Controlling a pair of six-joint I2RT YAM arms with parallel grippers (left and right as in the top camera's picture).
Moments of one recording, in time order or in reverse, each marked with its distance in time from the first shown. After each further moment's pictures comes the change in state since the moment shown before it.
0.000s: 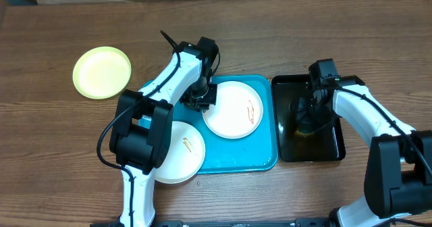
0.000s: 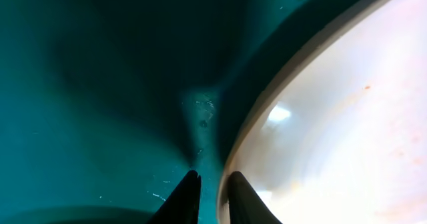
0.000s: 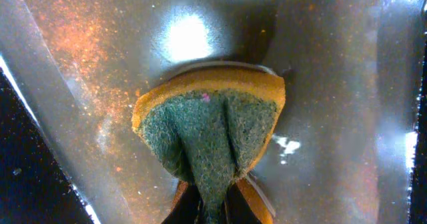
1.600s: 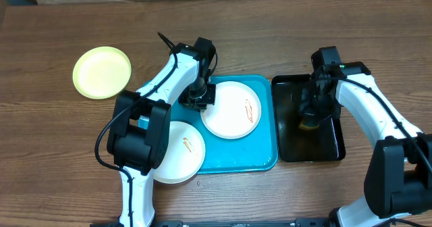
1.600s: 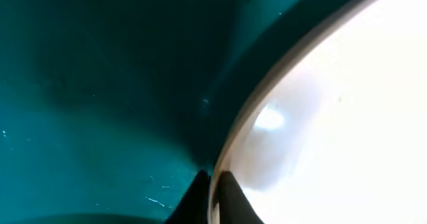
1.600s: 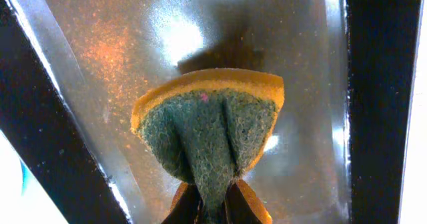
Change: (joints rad) left arm 0.014 -0.013 -0.023 0.032 0.031 0.006; right arm 0.000 0.000 0.150 -0.173 0.045 0.000
